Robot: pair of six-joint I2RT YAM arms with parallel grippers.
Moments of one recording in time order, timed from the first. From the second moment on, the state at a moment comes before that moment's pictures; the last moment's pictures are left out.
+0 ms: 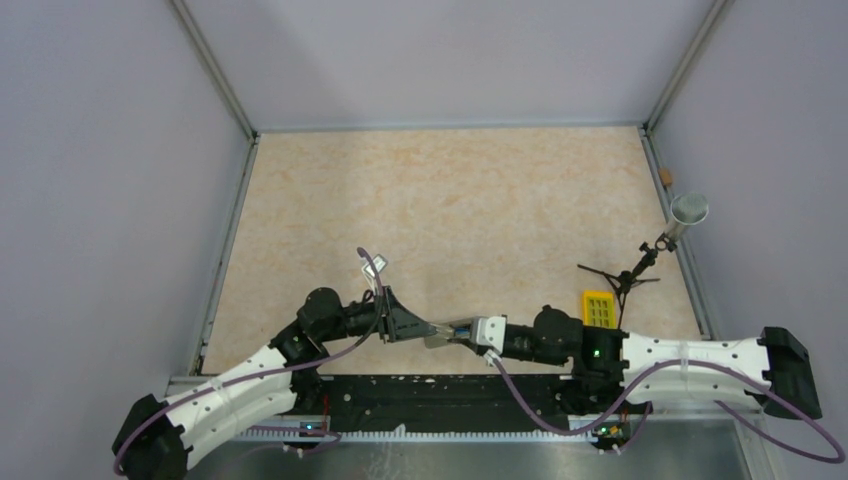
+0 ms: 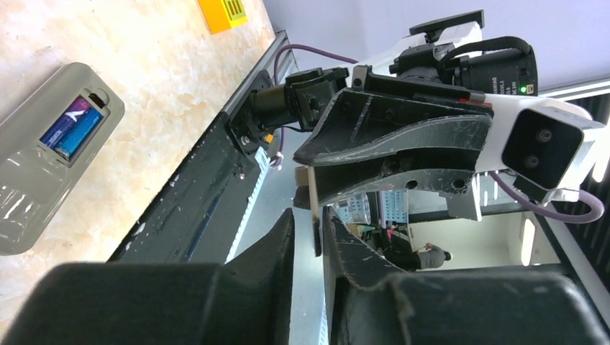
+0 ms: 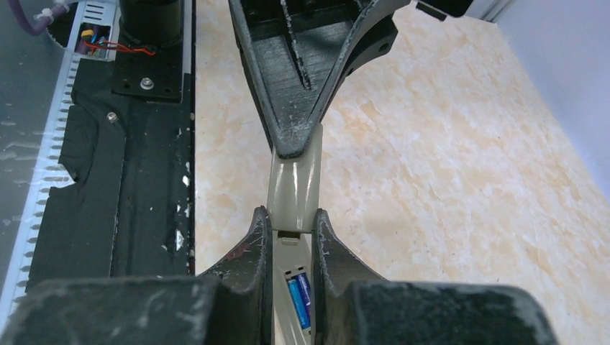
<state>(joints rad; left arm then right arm) -0.79 0.63 0.17 0.42 0.58 -1.21 1.36 0.75 0.37 0.22 0.01 -0.36</state>
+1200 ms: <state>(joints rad) -0.87 0.72 0.24 -0.04 0.39 -1.02 1.34 0.92 0.74 -0.46 0.43 -0.17</state>
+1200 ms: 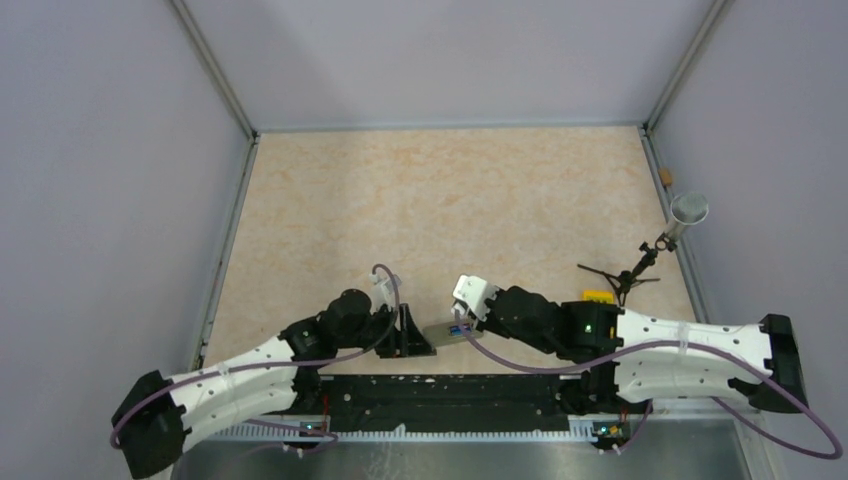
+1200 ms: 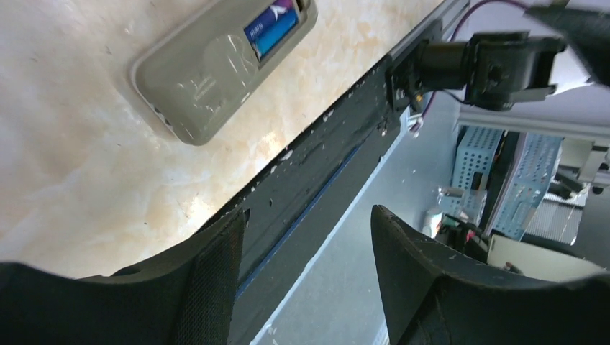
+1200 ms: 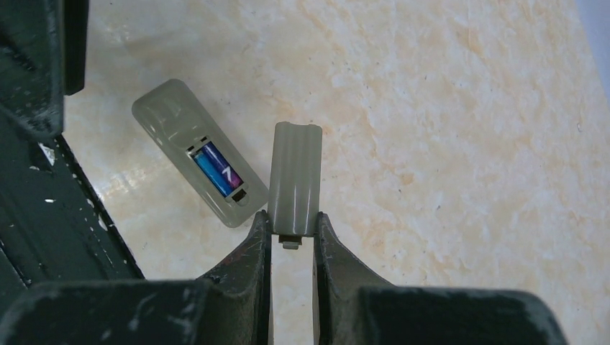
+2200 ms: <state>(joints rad) -1.02 1.19 0.33 0.17 0.22 -1.01 1.23 0.96 0.71 -0.43 0.33 -0.13</state>
